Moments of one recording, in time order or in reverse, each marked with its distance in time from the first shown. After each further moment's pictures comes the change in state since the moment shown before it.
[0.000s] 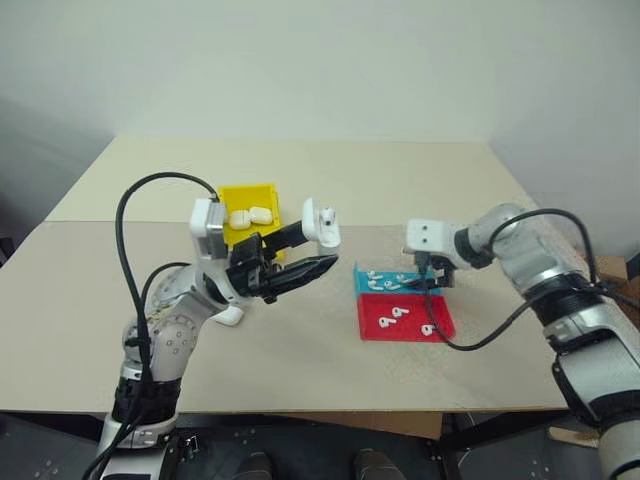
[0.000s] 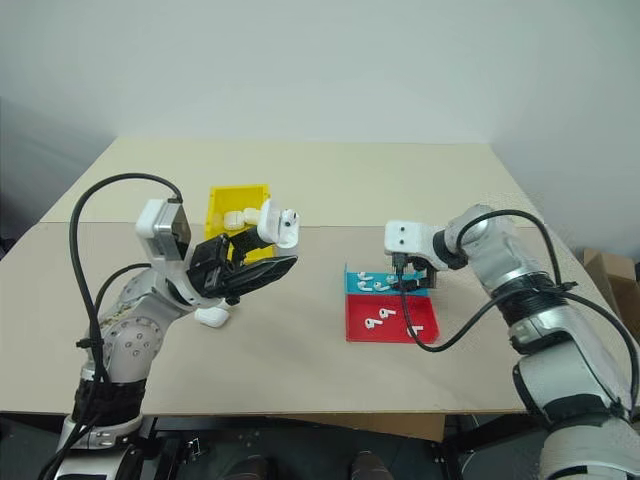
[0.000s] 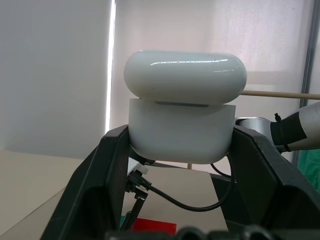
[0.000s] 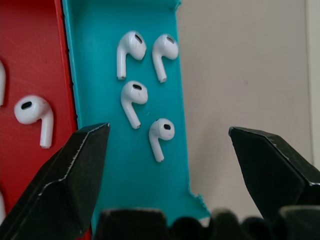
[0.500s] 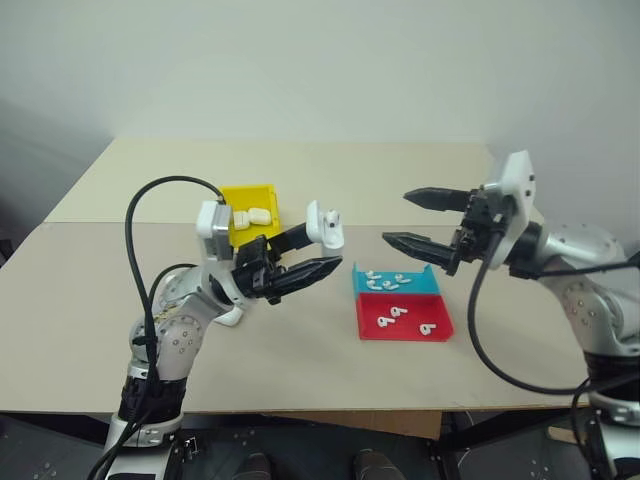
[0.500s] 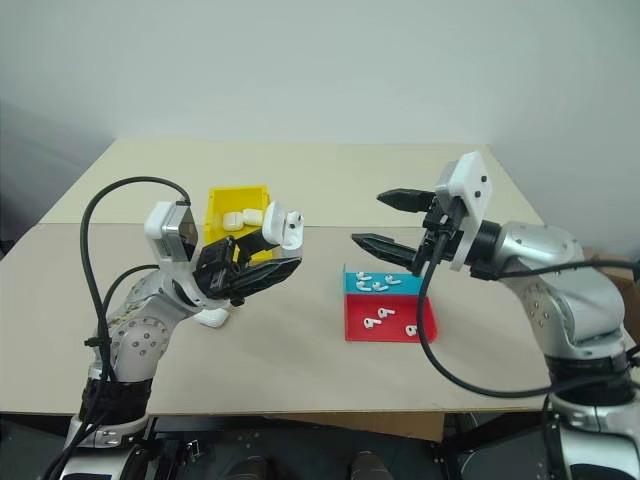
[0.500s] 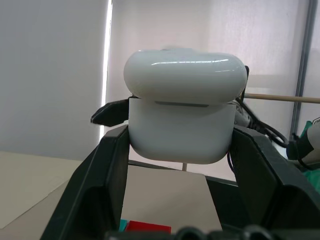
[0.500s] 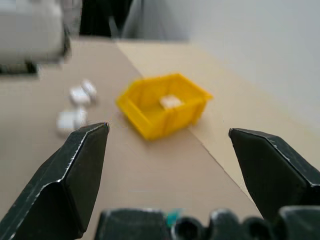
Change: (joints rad) left arm -0.010 -0.024 -0.007 0.024 0.012 -0.001 0.001; right arm 0.381 -0.154 -0.478 -0.829 0.697 0.434 -0.260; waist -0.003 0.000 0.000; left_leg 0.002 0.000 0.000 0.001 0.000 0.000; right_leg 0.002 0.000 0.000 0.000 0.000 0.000
